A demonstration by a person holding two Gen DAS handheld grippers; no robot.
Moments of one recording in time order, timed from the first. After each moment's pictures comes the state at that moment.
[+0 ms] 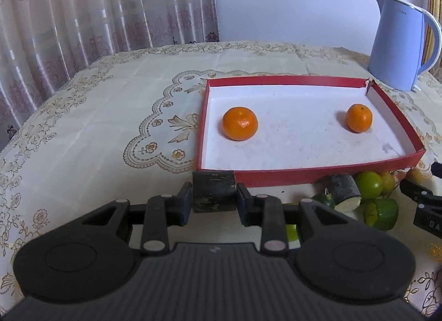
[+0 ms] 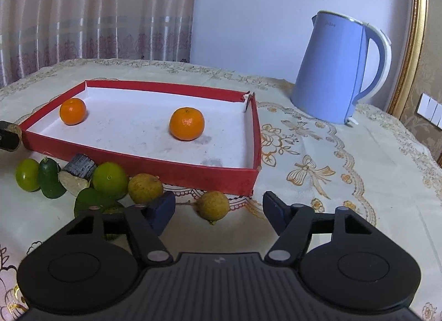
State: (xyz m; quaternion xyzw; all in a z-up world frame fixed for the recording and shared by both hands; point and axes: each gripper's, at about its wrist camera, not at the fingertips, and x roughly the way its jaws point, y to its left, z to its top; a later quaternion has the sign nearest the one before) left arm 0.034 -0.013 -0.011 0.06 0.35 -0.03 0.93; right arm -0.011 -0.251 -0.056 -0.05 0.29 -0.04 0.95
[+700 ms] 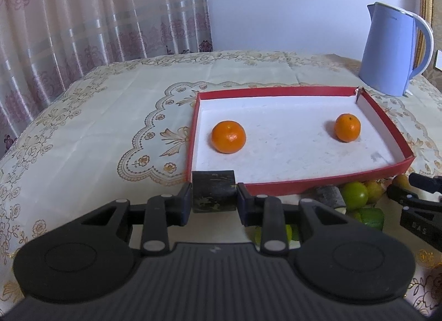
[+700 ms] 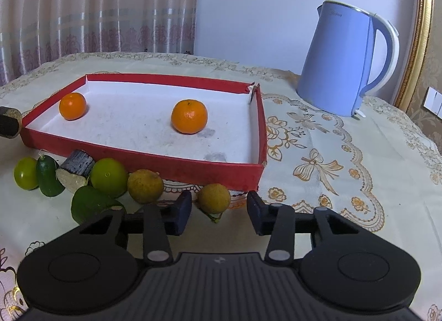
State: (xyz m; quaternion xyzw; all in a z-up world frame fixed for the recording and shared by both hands) left arm 0.030 -0.022 0.002 0.07 0.34 -0.05 0.94; right arm -0.002 -0.253 -0.060 -0.04 0.31 -0.03 0.95
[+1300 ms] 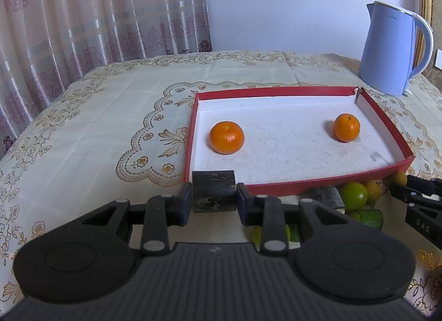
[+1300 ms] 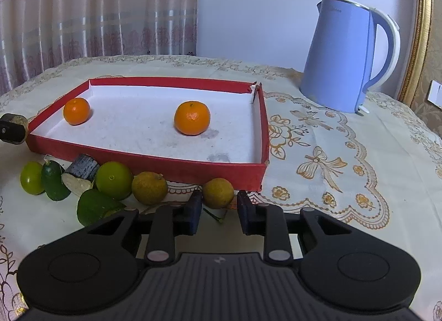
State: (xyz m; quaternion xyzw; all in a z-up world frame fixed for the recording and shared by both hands) left arm 0.031 -0.022 0.001 0.07 0.34 -0.05 0.94; right arm -0.003 -0.256 -0.057 -0.03 0.31 -0.02 0.95
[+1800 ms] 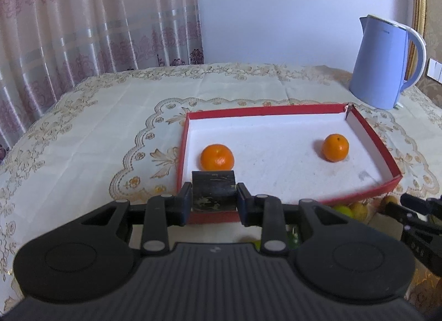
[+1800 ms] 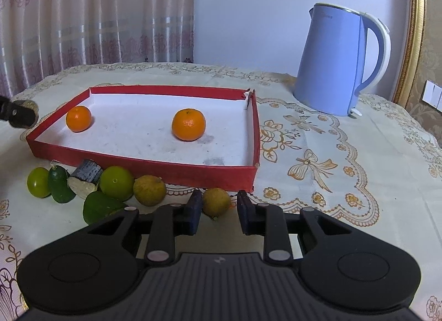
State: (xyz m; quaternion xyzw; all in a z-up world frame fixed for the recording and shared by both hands) left arm 0.043 -0.028 0.024 0.06 0.32 -0.07 0.94; right arm -0.016 -0.260 -0.049 -0.02 0.30 -0.02 0.95
